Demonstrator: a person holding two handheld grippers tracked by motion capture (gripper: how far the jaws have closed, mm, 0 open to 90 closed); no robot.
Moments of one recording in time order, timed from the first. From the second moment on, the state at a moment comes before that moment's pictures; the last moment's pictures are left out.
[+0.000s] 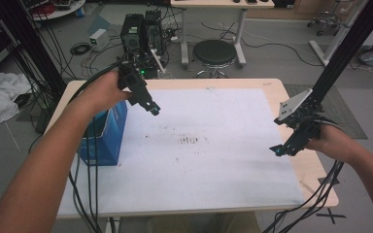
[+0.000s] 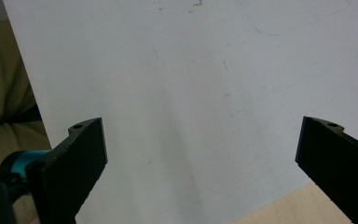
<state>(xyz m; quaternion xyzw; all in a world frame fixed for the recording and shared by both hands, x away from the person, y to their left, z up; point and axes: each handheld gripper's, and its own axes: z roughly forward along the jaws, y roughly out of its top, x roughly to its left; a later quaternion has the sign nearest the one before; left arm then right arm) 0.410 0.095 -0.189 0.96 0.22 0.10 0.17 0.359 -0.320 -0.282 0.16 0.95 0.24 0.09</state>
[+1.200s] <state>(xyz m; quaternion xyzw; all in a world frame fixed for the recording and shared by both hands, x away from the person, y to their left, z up) 0.428 0.031 -0.221 0.97 0.17 0.06 0.14 0.376 -0.293 -0.274 0.15 0.95 0.25 0.08</state>
